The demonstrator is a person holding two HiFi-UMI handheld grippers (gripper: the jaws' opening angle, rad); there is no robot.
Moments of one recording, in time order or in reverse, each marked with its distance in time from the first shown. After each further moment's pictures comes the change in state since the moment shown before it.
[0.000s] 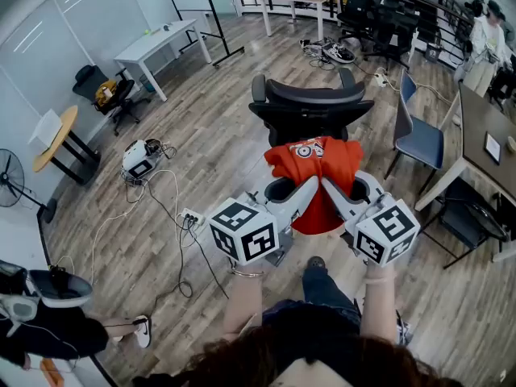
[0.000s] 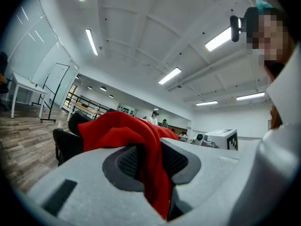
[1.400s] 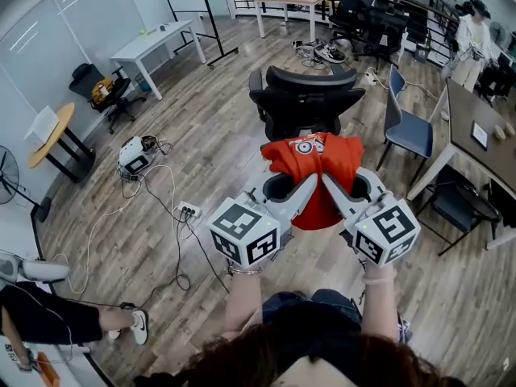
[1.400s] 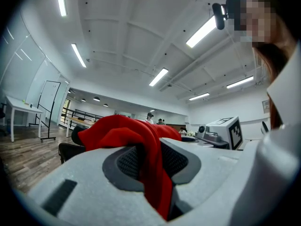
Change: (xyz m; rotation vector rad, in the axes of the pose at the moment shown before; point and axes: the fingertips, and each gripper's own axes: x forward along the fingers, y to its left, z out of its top) left arm -0.081 -0.066 -0.006 0.180 -0.036 -0.022; right arm -0.050 0.090 0.012 -0.076 -0.009 -0.057
